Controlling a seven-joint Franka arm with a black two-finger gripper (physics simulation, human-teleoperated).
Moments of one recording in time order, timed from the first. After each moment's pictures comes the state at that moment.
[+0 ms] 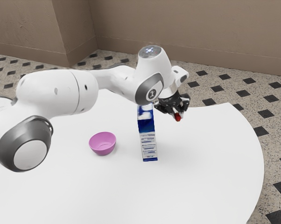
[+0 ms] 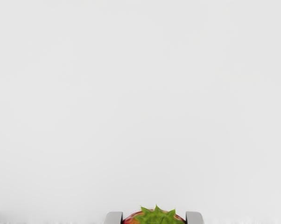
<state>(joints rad) -0.41 0.65 0.14 -1.35 -0.06 2.36 -0.61</state>
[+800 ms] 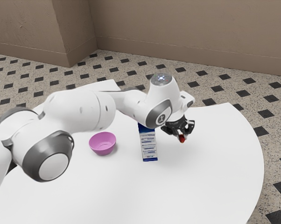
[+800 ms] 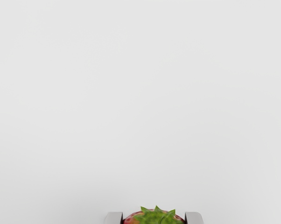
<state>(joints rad) -0.41 0.85 0.13 -1.27 -0.07 2.42 -0.62</state>
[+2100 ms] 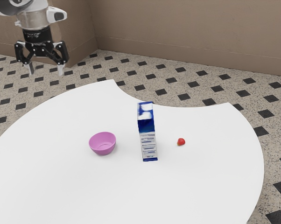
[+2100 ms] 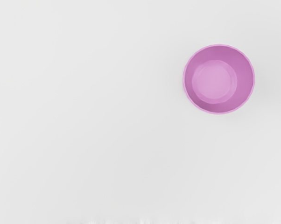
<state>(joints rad) 0.01 -0.10 0.07 -1.60 0.10 1.47 -0.39</state>
